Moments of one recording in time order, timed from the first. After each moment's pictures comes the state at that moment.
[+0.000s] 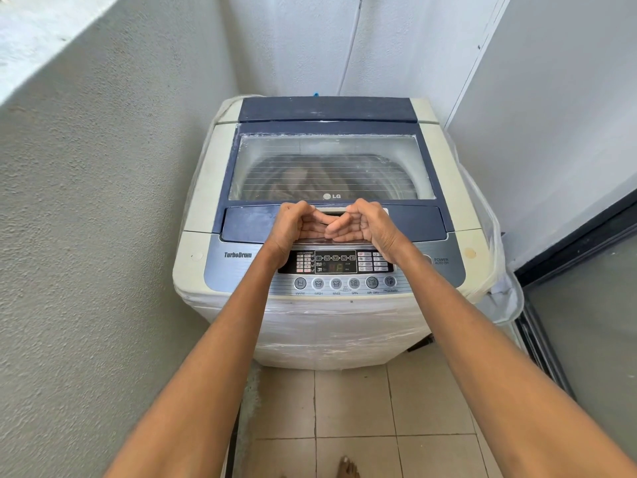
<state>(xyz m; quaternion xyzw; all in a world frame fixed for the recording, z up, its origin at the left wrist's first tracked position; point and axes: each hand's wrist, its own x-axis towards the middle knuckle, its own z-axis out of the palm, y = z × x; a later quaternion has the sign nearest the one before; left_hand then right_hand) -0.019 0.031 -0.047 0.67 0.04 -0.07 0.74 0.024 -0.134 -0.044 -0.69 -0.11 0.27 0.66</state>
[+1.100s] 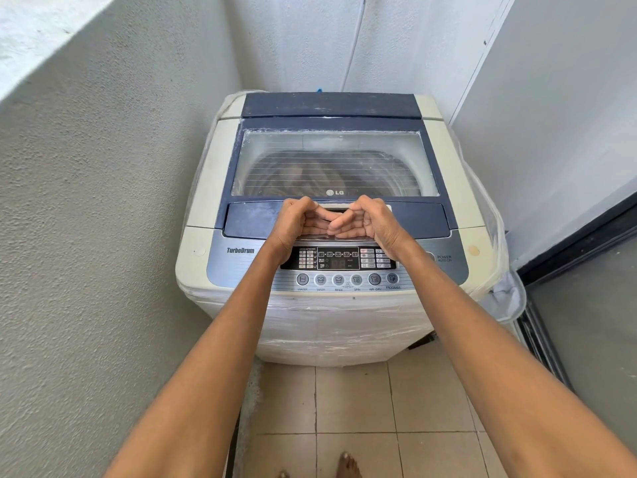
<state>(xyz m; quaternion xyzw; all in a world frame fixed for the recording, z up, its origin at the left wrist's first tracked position) -0.019 0.031 -0.049 0.67 0.04 -0.07 0.74 0.024 -0.135 -0.046 -0.68 -0.13 0.27 0.67</state>
